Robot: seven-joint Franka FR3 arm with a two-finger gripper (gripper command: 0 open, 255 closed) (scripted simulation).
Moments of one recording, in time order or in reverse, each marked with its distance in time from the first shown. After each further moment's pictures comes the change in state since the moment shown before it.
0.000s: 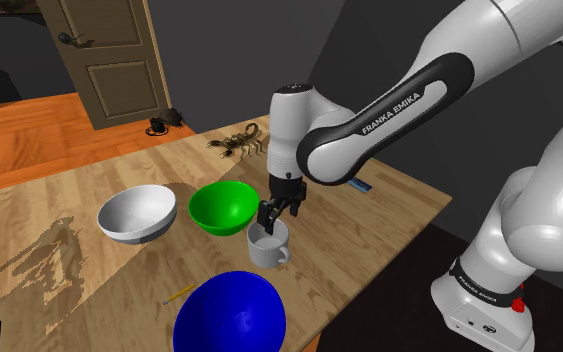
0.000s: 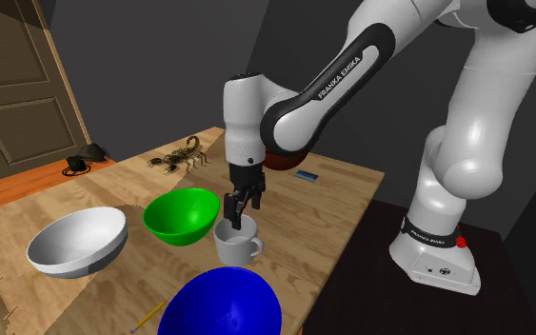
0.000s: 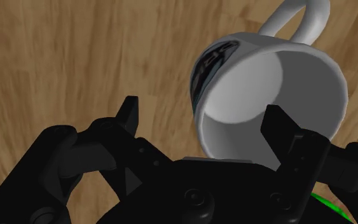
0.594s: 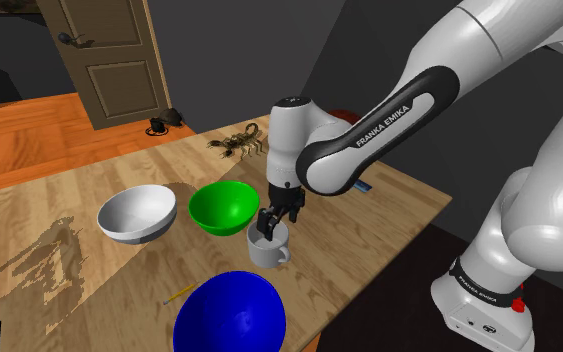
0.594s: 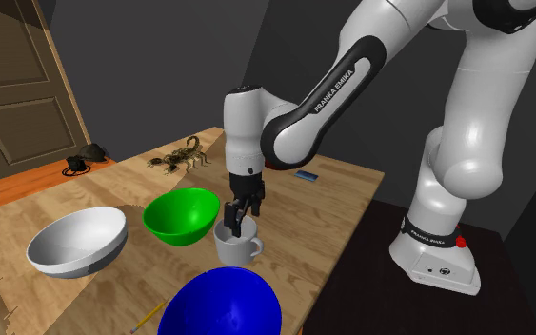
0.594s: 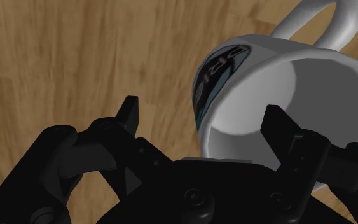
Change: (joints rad) arm 0.000 0.053 0.001 -0.015 -0.026 0.065 0.016
